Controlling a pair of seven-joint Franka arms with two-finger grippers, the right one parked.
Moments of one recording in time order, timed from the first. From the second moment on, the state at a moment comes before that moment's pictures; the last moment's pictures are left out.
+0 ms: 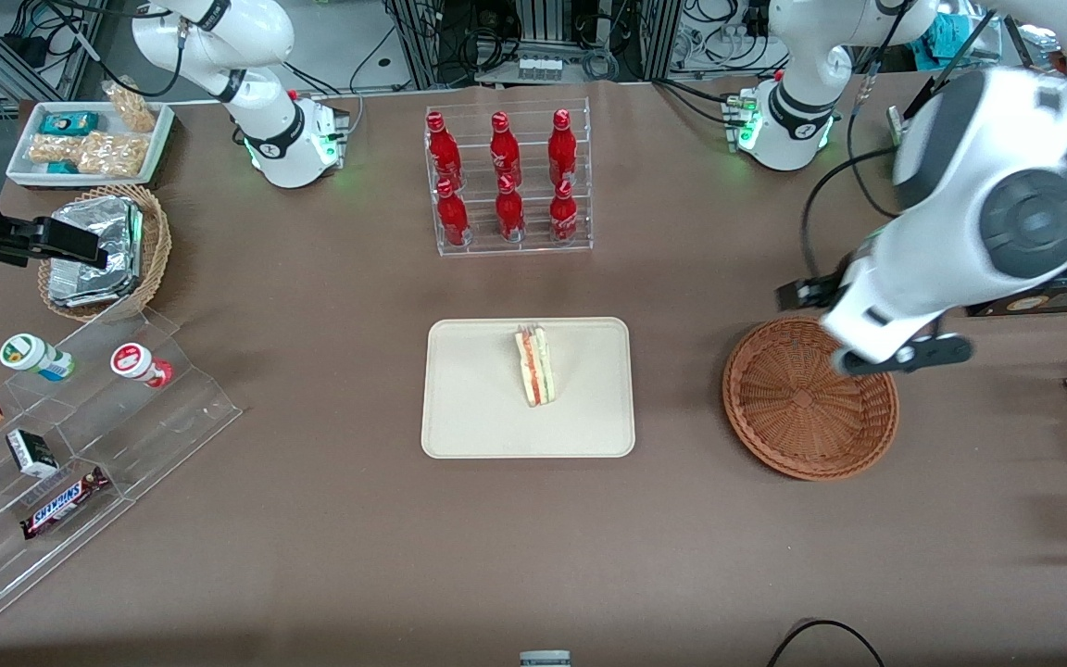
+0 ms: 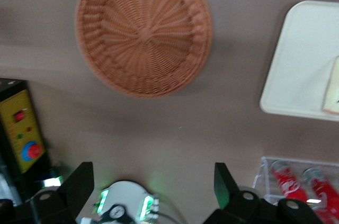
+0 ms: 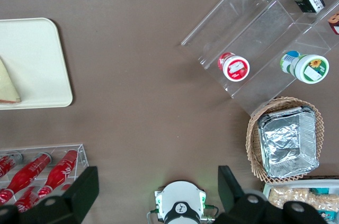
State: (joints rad) arm -0.07 0.28 -0.23 -1.31 0.07 1.26 -0.37
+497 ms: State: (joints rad) arm -0.04 0.25 -0.23 -1.22 0.14 1.19 -0.32
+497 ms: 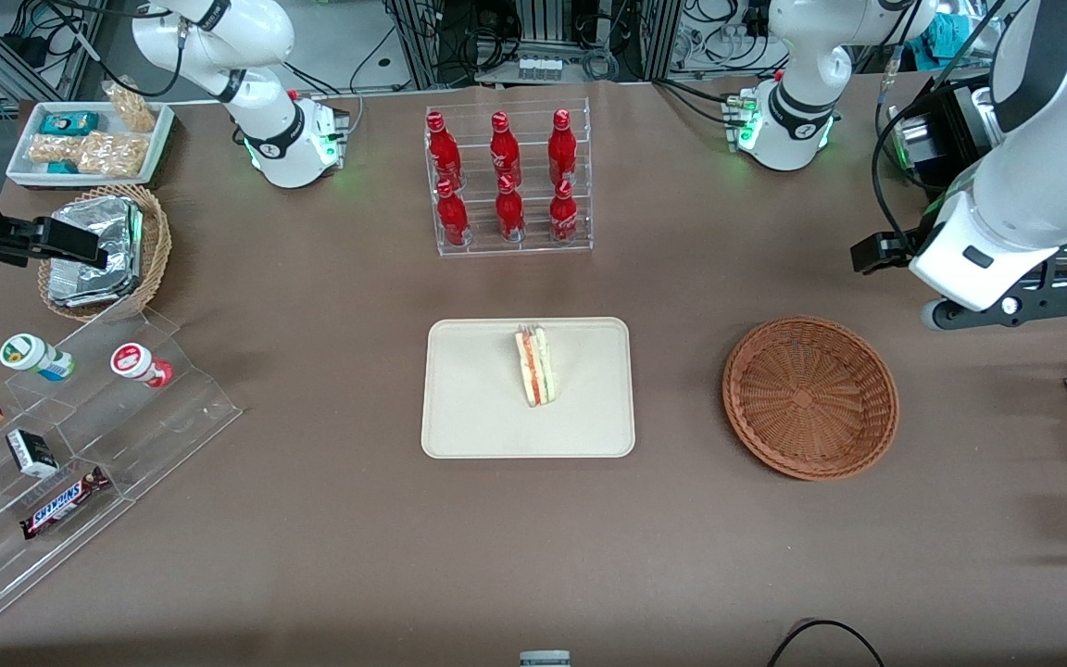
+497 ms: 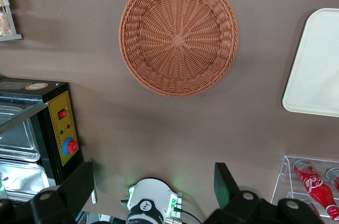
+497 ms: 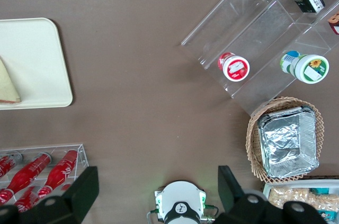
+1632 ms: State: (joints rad) arm -0.04 0.26 -0.17 -1.22 0.14 1.24 -0.25
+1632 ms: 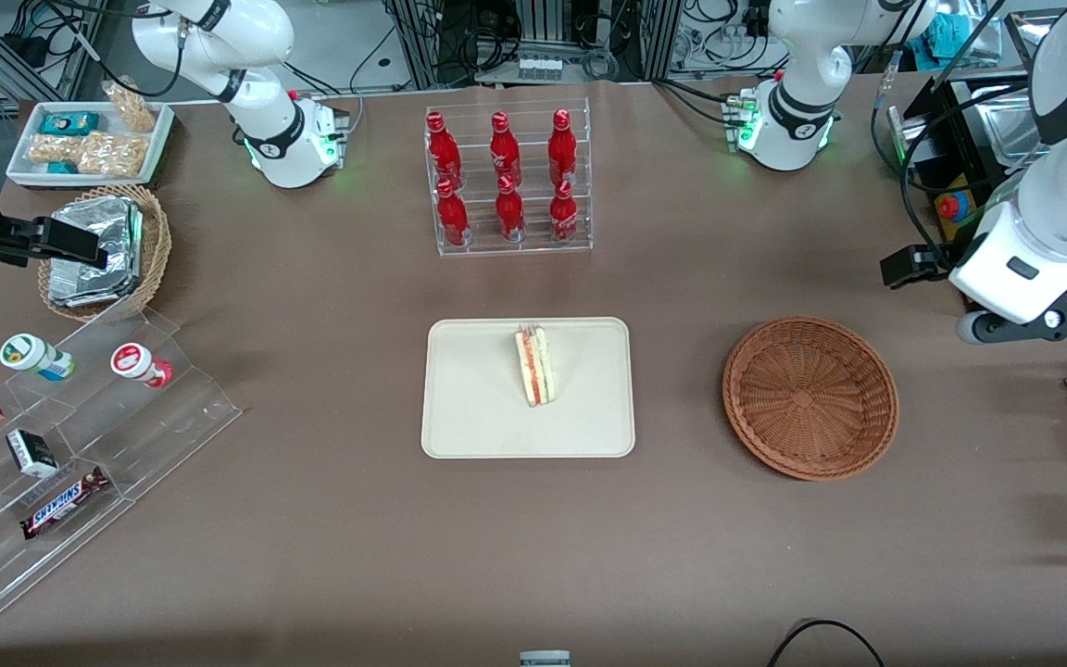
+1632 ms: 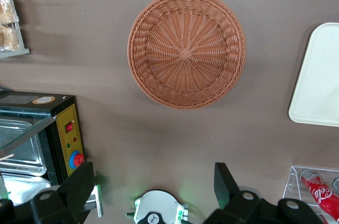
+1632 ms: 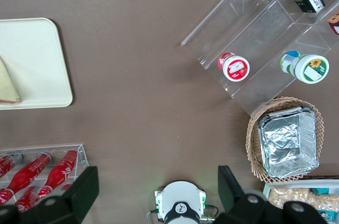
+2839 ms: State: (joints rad) arm -0.04 0.15 -0.09 -1.34 0.05 1.31 -0.13
